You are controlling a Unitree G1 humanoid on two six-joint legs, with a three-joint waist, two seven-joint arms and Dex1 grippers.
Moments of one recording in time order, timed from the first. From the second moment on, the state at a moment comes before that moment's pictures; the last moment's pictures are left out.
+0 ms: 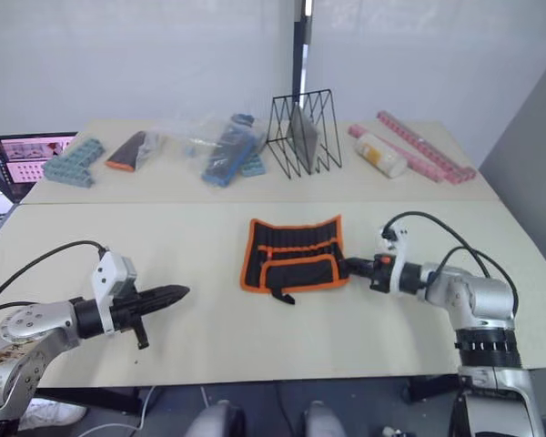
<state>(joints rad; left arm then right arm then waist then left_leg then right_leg) 0.02 0.74 0.19 -0.39 -0.51 0.52 -0.91 -0.50 -0.63 -0.08 0.09 0.55 0.93 0.83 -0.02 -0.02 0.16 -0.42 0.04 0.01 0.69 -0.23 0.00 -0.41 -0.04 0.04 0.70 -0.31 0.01</state>
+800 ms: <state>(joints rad) 0.00 0.72 0.13 -0.38 -0.49 0.50 -0.89 -0.81 -0.62 0.30 -0.12 0.38 1.12 0.82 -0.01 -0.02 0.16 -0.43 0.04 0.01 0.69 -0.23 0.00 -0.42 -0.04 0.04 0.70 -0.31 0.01</state>
